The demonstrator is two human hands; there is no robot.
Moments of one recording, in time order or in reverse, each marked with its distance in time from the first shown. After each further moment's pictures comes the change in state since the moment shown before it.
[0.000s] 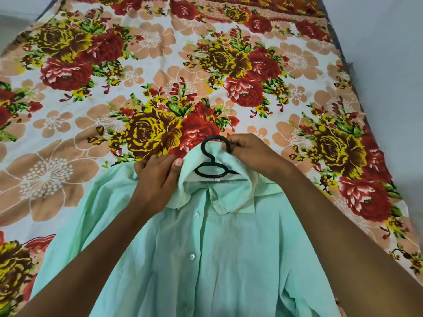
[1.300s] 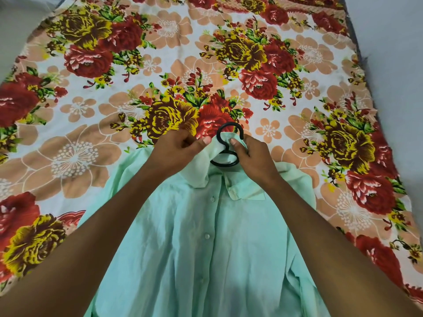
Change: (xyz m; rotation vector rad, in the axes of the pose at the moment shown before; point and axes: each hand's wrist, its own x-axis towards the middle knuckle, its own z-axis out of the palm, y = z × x) left_hand 0.028 0.034 -0.052 -0.185 -0.148 -0.257; right_hand -0.019 0.004 0.057 -0.206 0.372 -0.106
